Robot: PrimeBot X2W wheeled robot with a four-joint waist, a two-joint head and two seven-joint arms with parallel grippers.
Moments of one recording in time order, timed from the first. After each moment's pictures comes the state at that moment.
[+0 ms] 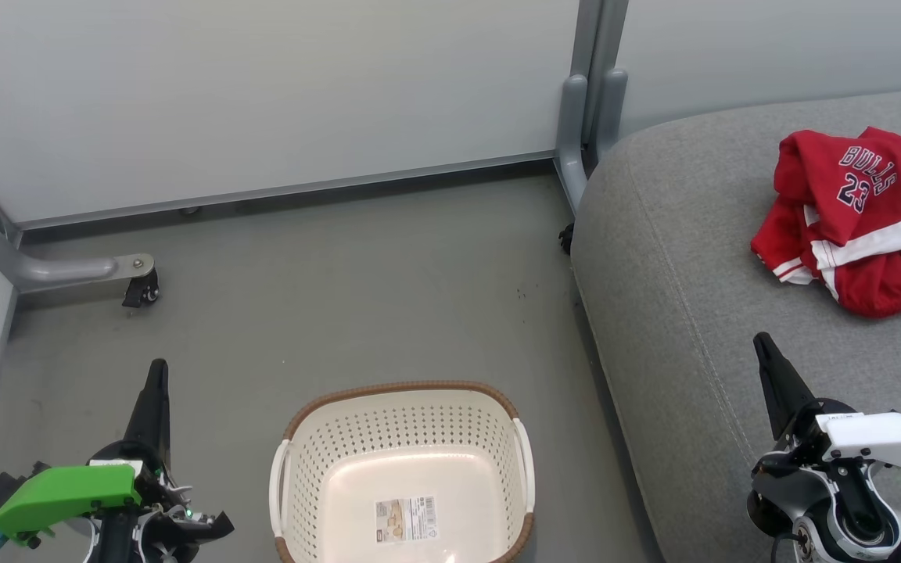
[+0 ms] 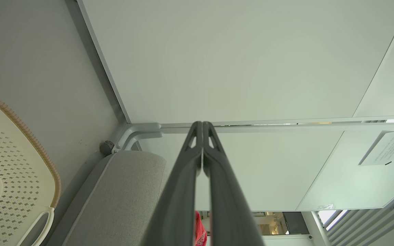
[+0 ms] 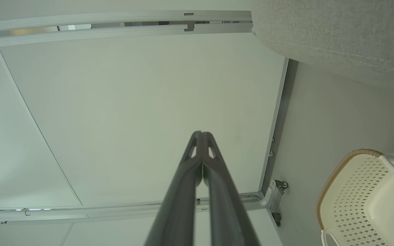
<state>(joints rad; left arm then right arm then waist) -0.10 0.05 0.11 0.25 -1.62 -0.13 0.11 -0.11 -0.06 -0.10 0.24 1.62 0.13 0.10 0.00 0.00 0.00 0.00</state>
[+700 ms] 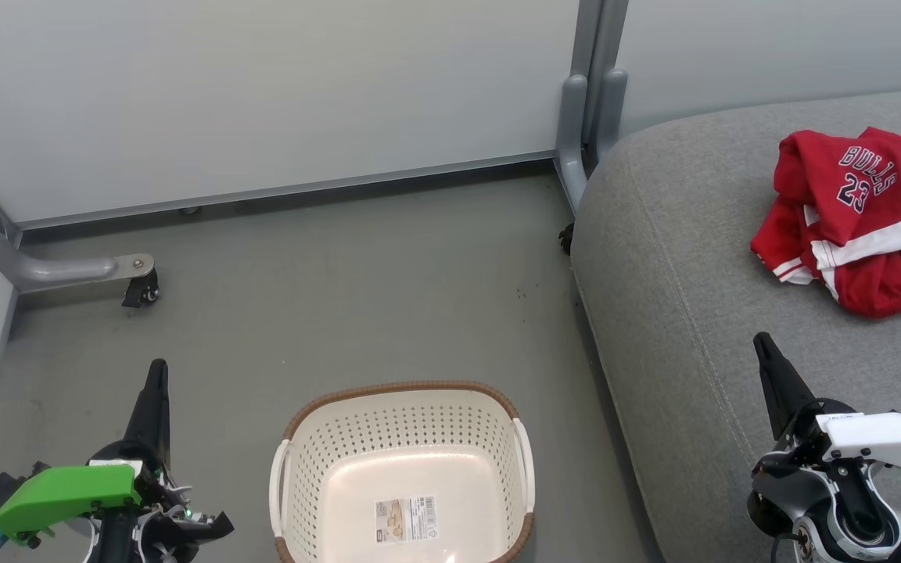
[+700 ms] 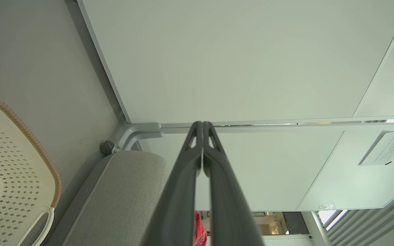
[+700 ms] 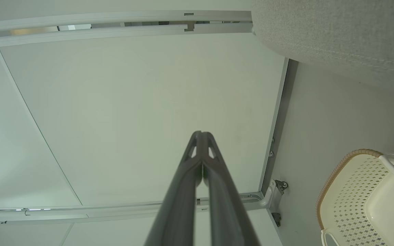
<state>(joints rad) -0.10 0.05 0.11 0.25 -1.62 -0.13 0.11 -0.11 -0.06 -0.11 0.24 1.62 0.13 0.11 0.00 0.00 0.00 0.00</state>
